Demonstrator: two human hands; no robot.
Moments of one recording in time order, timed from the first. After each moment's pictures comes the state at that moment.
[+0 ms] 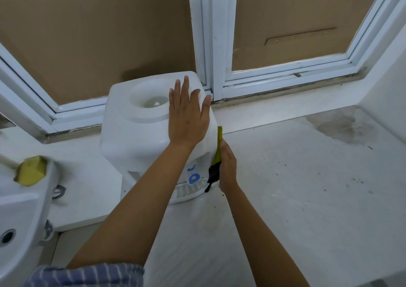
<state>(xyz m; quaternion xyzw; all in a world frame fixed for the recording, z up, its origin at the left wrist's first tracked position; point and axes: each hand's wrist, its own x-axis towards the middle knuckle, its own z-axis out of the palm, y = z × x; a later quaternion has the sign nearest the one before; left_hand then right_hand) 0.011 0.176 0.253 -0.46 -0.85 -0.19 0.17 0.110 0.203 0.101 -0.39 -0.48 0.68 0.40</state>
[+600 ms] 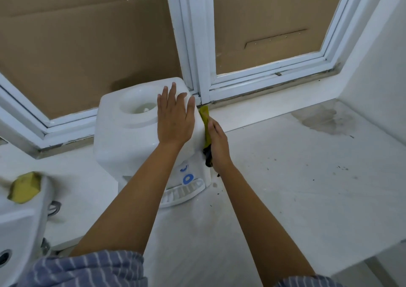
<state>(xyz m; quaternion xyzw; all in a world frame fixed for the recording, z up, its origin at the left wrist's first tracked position) 0.011 0.176 0.255 -0.48 -0.83 -0.23 0.16 0.114 0.215 0.174 -0.34 -0.53 0.67 0.40</state>
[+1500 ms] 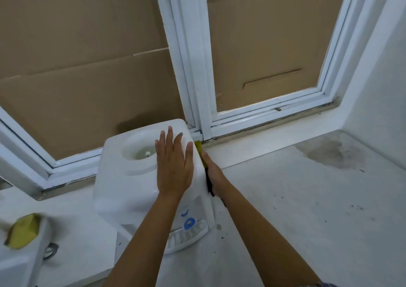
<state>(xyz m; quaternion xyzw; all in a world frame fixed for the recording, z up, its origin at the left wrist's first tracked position) 0.012 0.176 0.251 -0.46 -0.82 -0.28 0.17 0.090 0.256 0.194 -0.29 -0.49 0.79 0.24</state>
